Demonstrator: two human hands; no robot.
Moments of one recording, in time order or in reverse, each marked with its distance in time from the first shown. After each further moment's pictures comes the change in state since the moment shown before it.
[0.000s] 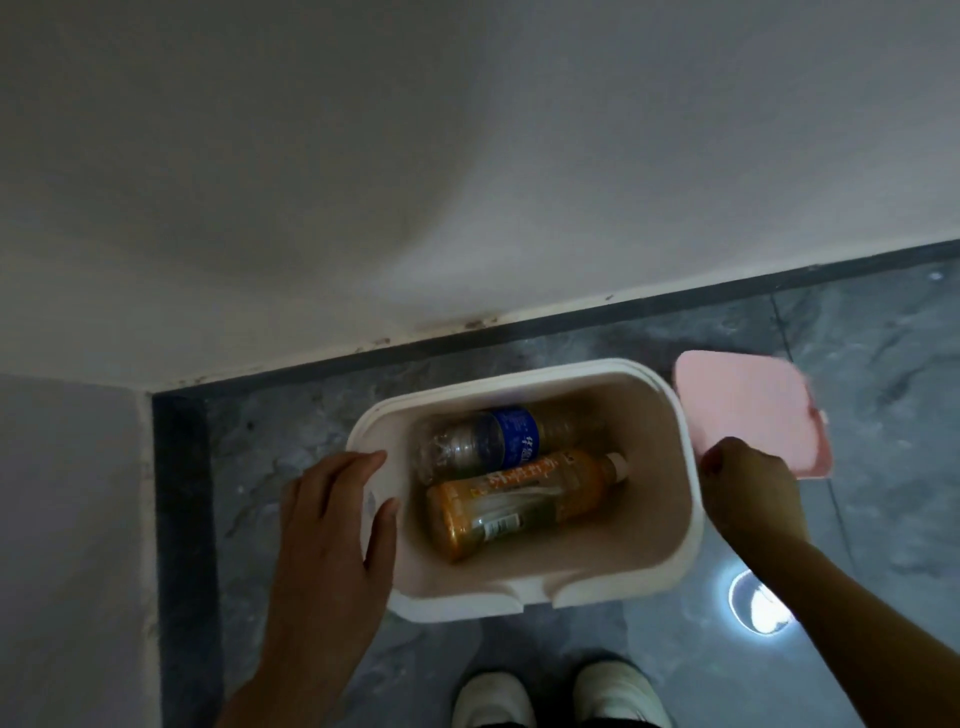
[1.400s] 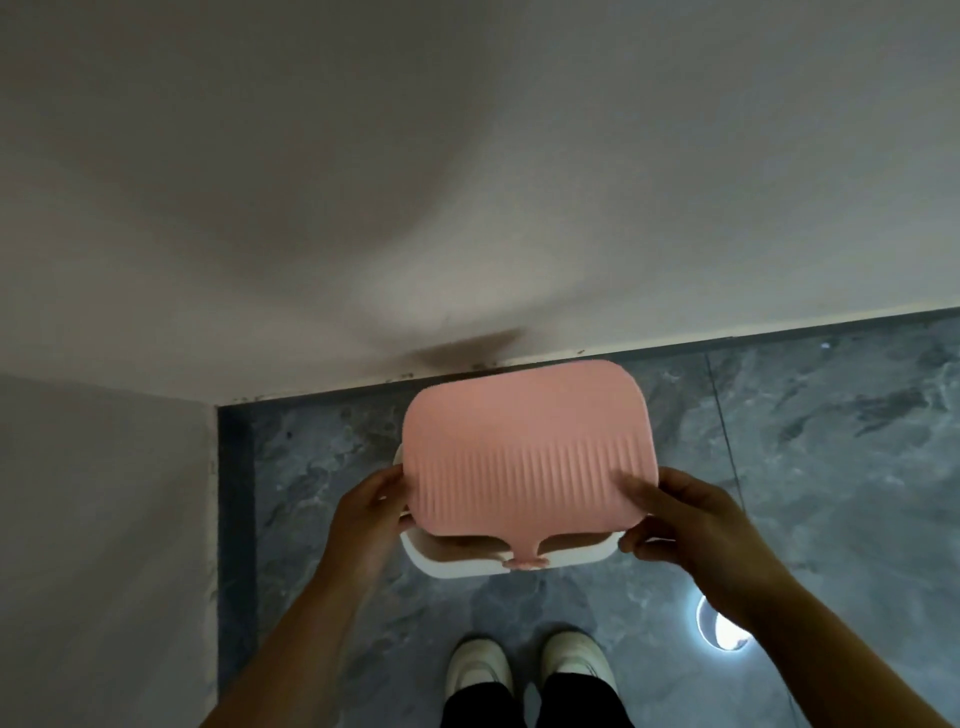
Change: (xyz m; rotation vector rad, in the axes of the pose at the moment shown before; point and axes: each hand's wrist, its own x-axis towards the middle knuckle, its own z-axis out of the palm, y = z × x) left_hand 0.015 0.023 -0.054 -0.859 -0.288 -0.602; right_hand -0.107 -0.051 -0.138 1.033 -0.551 0.033
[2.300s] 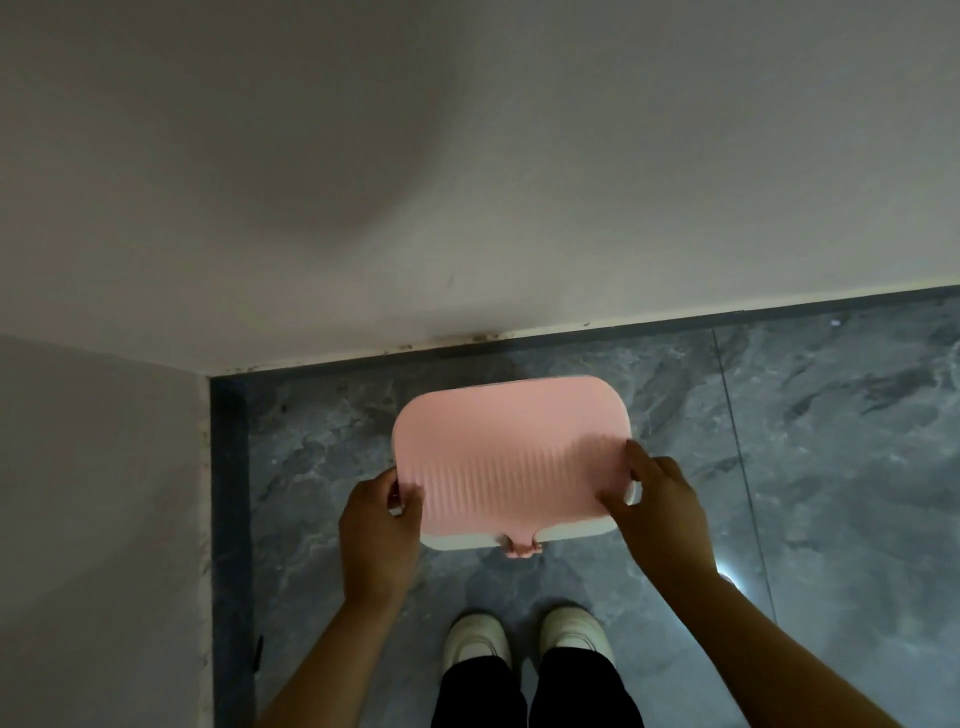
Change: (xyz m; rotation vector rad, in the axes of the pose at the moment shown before) left_hand -0.014 -0.044 0.016 0.511 0.324 0.272; right_hand 0.030 0.056 0.027 -0.890 0.365 -0.143
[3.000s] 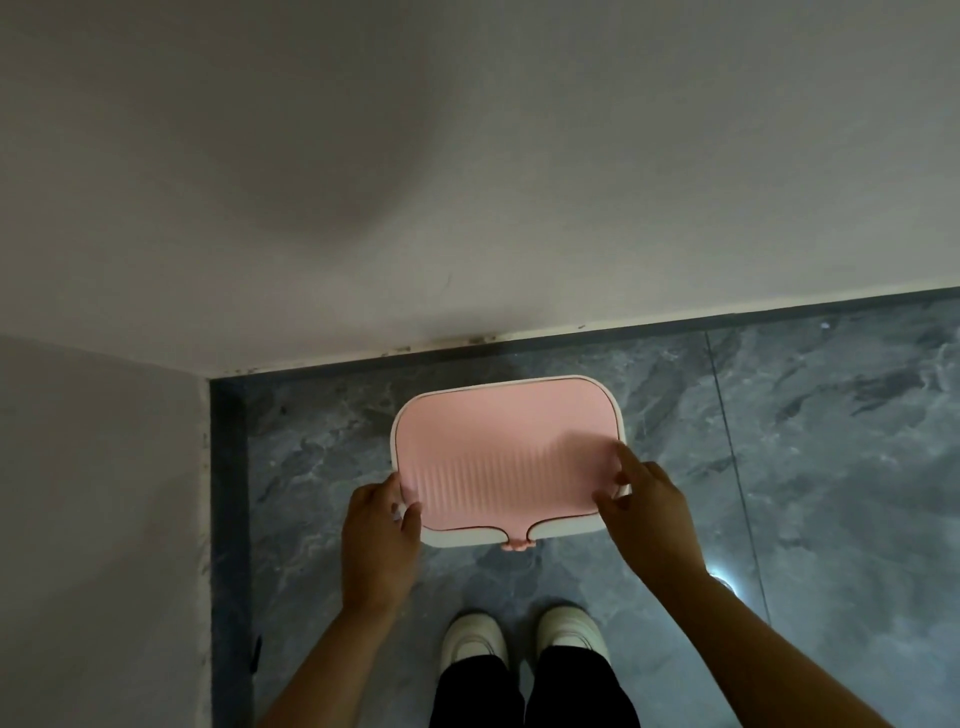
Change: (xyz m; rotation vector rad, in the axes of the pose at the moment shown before) left_hand -0.009 -0.005 0.001 0.042 -0.077 -0.017; right_hand -0.006 -0.004 -0.003 0.021 -0.057 -0.005
